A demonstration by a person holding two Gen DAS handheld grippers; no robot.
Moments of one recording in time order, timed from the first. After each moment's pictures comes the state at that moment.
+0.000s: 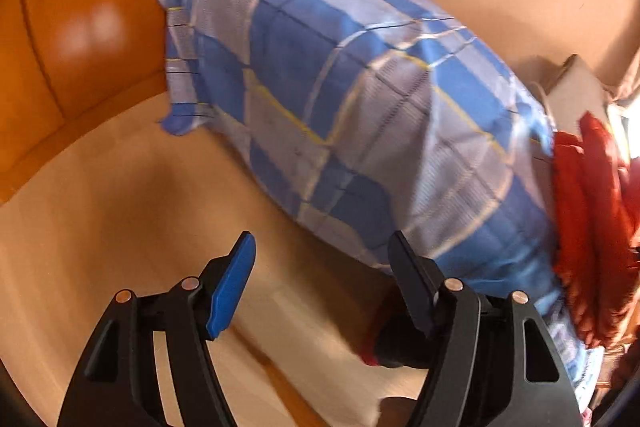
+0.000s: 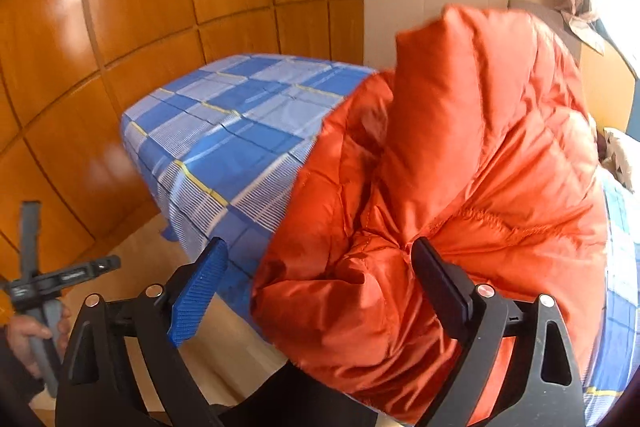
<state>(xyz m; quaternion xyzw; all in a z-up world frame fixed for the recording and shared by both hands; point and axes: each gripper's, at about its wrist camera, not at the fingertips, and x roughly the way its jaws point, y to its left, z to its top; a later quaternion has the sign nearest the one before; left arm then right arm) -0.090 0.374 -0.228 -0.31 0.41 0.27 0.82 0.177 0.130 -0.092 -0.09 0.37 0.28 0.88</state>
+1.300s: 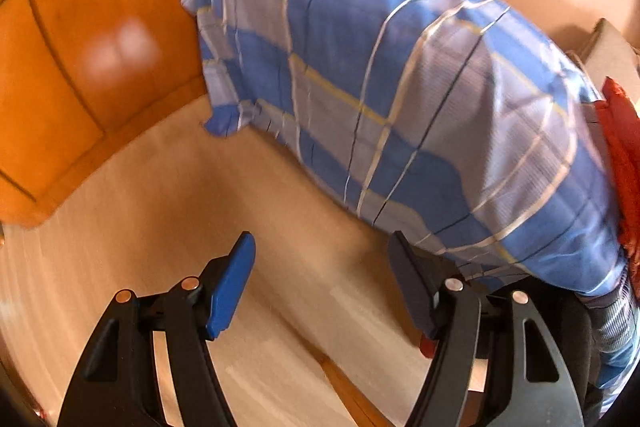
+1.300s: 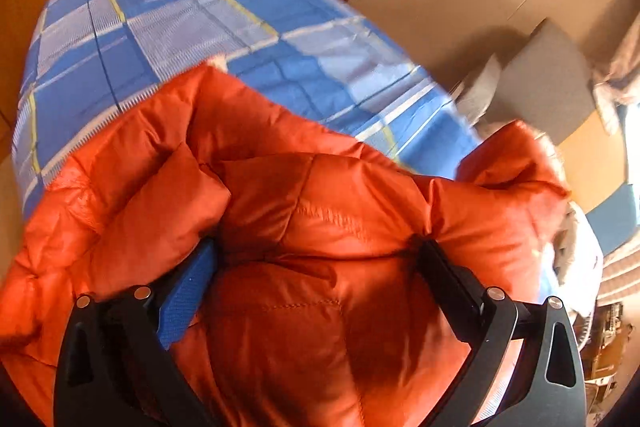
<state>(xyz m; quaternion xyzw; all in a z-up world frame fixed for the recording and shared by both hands) -0.095 0.375 -0.247 -0.24 0.44 0.31 0.80 0.339 0.141 -0.122 -0.32 0.44 0.20 0.82</state>
